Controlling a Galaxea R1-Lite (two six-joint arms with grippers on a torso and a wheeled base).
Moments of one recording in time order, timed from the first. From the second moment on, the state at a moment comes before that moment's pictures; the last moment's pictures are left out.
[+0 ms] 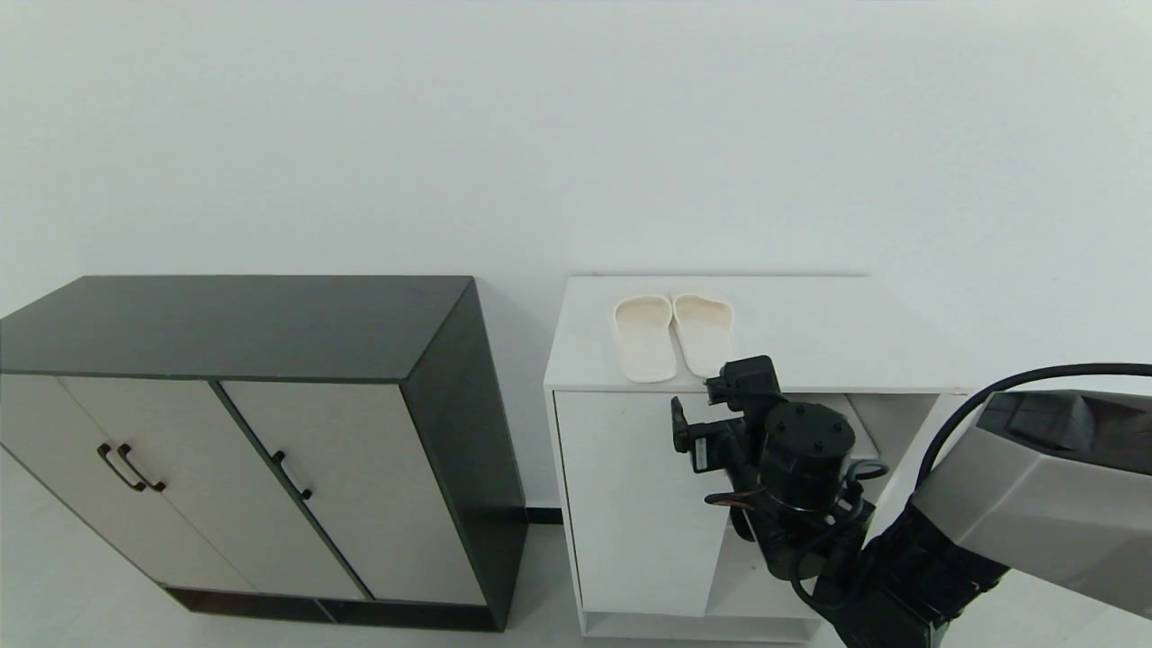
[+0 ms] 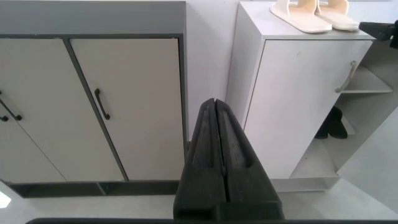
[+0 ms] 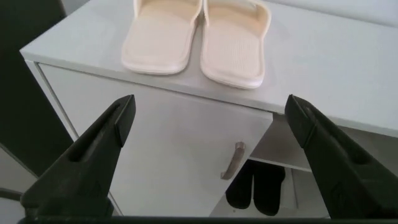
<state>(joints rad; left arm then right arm) 0.00 0.00 0.00 0.00 -0.02 -0.01 0.74 2.17 -0.79 -1.41 -0.63 -0.12</state>
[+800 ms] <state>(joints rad) 0.00 0.00 0.00 0.00 -0.02 0.00 0.76 1.95 -1.17 -0.50 -0.63 0.13</state>
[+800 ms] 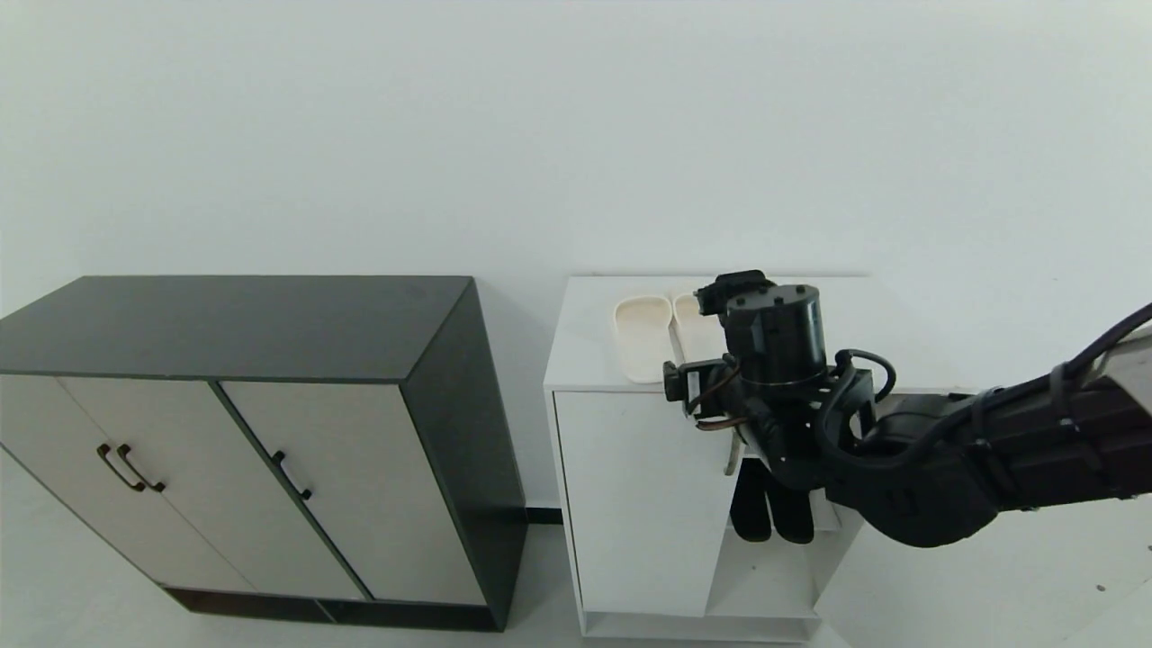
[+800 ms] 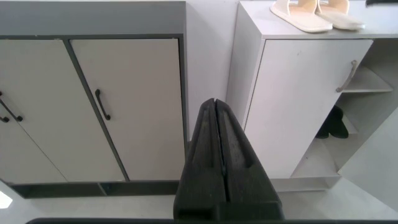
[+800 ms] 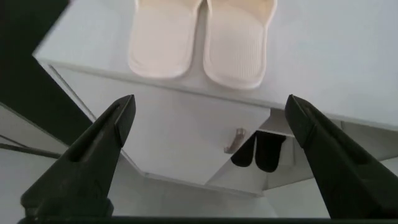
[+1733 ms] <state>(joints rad) 0.00 0.00 0.00 0.00 -0.03 0.00 0.77 2.01 -1.17 -0.54 -0.58 0.23</state>
